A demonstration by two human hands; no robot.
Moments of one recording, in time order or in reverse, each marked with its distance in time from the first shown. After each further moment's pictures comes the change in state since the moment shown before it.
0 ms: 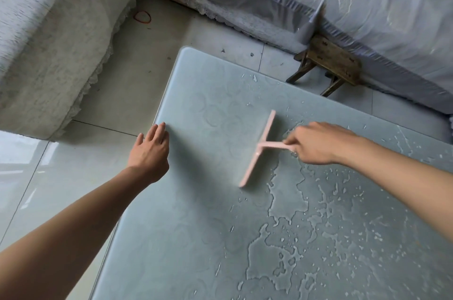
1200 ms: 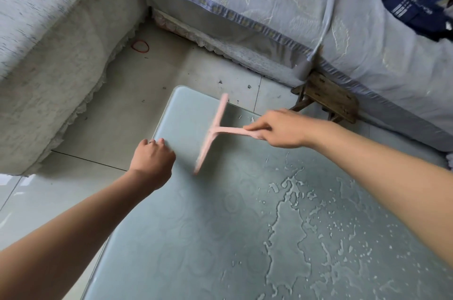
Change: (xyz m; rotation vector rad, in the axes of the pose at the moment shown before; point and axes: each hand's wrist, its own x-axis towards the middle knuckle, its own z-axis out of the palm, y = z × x) left_hand 0.093 0.008 -0.058 0.267 0.015 0.015; right_hand 0.118 0.012 -0.083 0.191 0.212 -0.288
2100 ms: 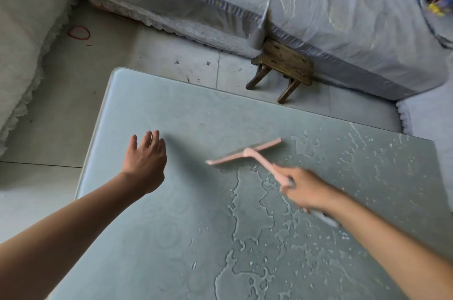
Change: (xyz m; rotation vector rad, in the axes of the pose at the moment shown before) left_hand -0.020 0.082 -0.018 0.086 -0.048 0.160; right_hand -0.163 0.057 0.133 0.570 -0.057 0.545
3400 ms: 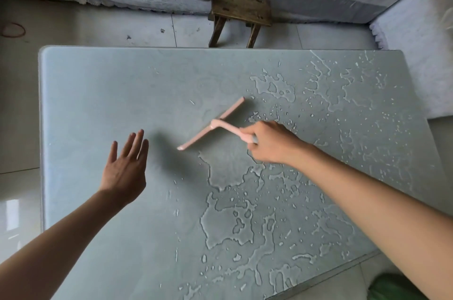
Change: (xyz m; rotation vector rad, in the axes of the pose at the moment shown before) left_hand -0.060 0.066 0.052 -0.200 0.133 0.137; right_hand -0.043 0.050 0.042 -0.048 0.169 -0.115
